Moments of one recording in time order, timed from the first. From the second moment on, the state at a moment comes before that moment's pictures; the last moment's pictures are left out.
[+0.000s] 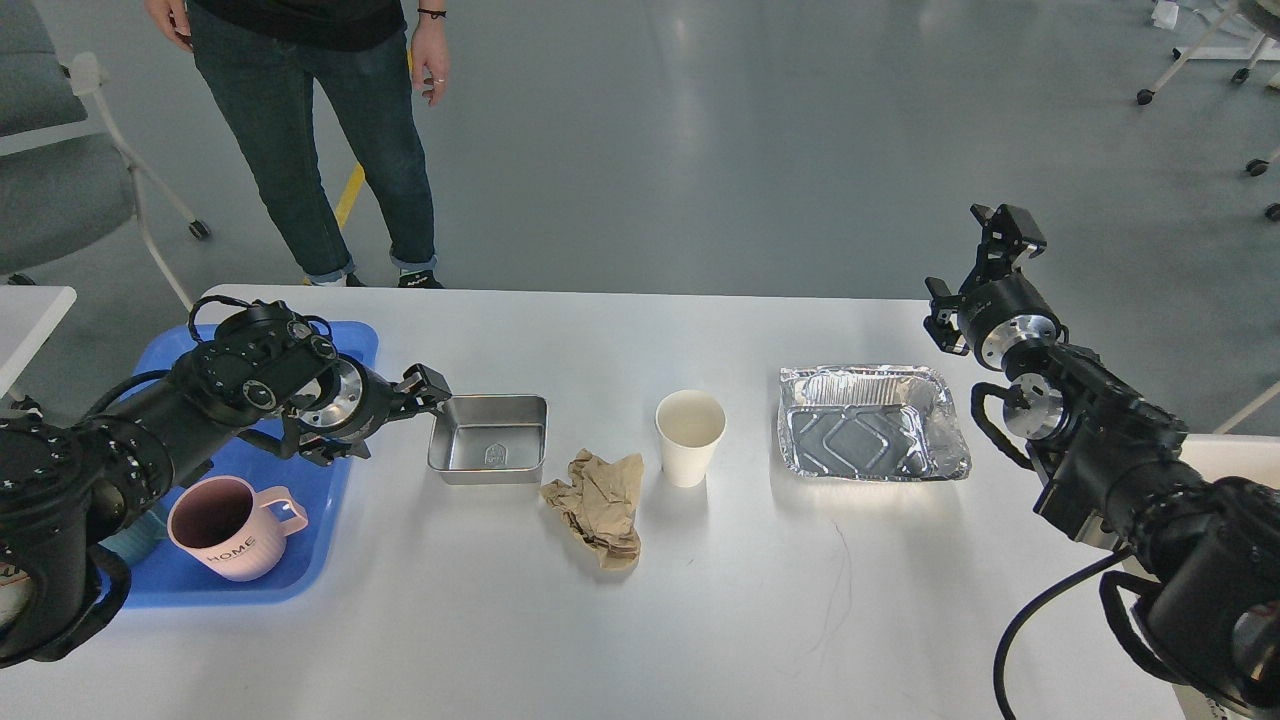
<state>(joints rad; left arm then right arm) -1.11 0.11 0.11 -0.33 0.51 -0.56 0.39 0.94 -0.11 0.54 0.17 0.04 0.20 0.31</state>
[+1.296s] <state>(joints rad) -1.08 0.06 0.11 -0.31 0.51 -0.55 0.37 0.91 -0.11 0.54 0.16 0.04 0.19 0.31</state>
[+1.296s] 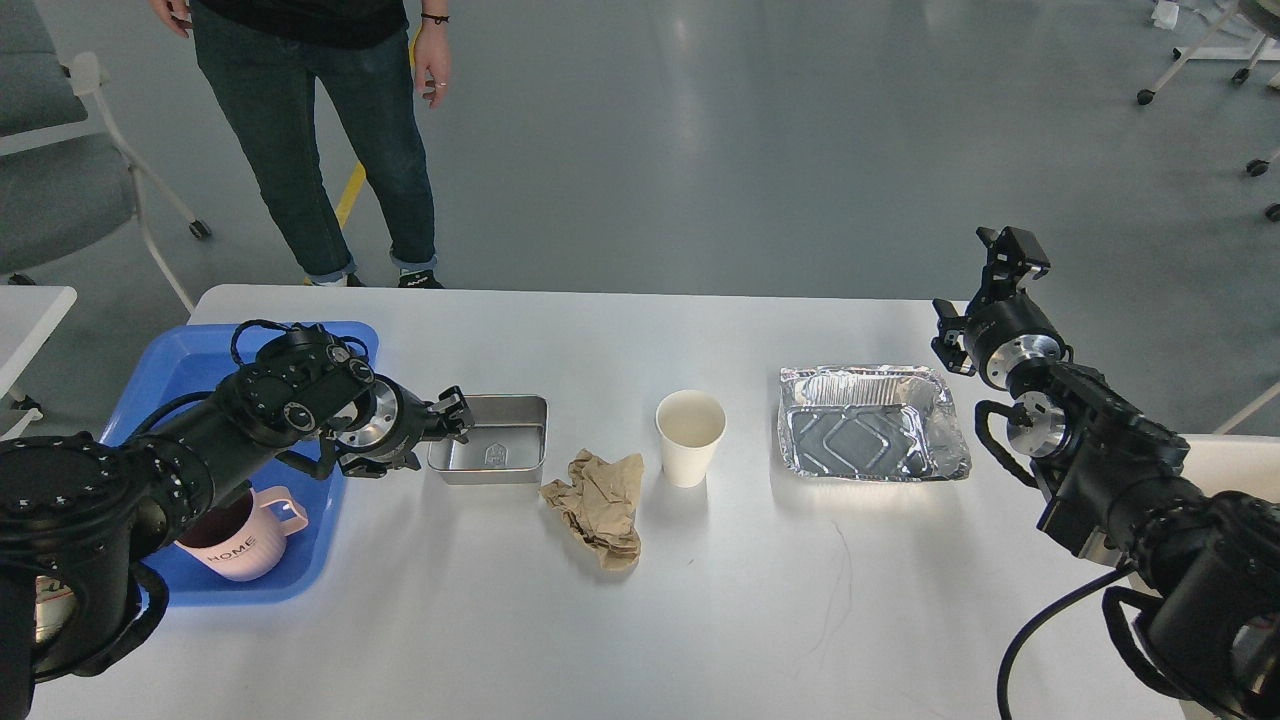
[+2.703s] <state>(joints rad) -1.03 0.03 0.12 -0.28 0.51 -0.50 0.34 0.89 -0.10 0.54 0.16 0.04 0.19 0.31</state>
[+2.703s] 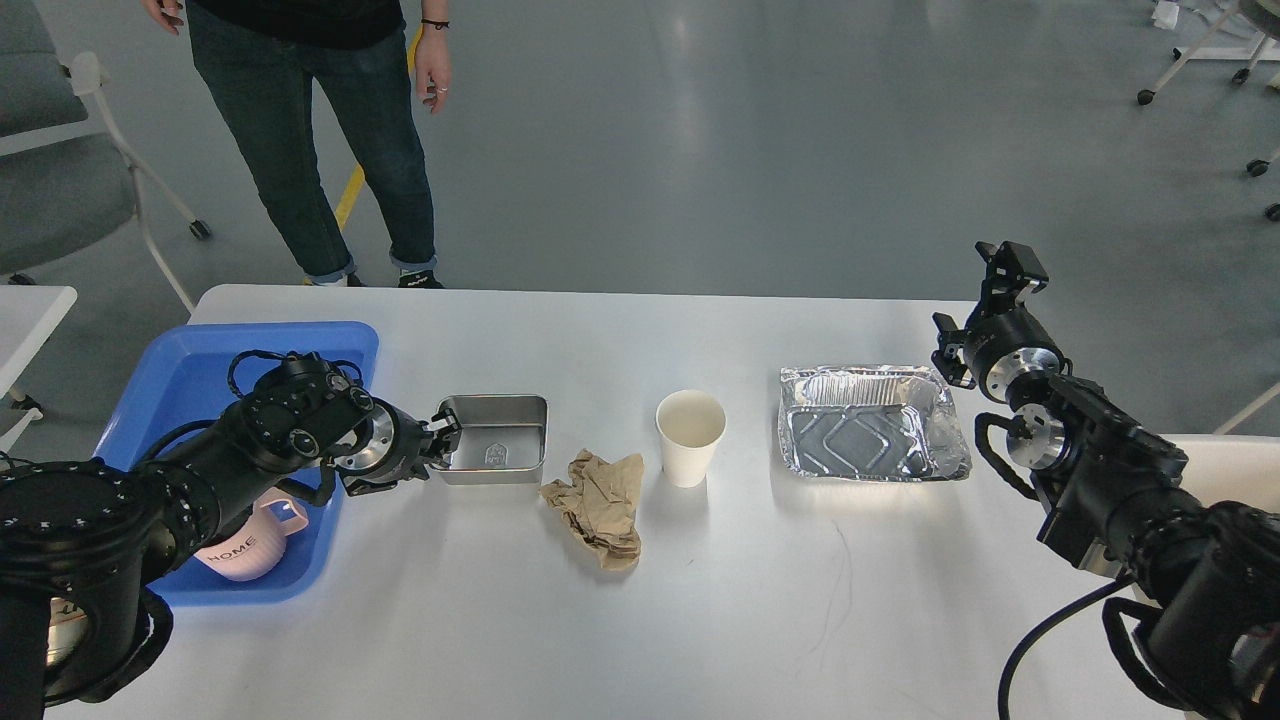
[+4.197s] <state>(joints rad) -1.26 0.21 0.11 -0.28 0.50 -0.82 0.35 0.87 -0.12 0.54 0.16 0.04 0.19 0.31</state>
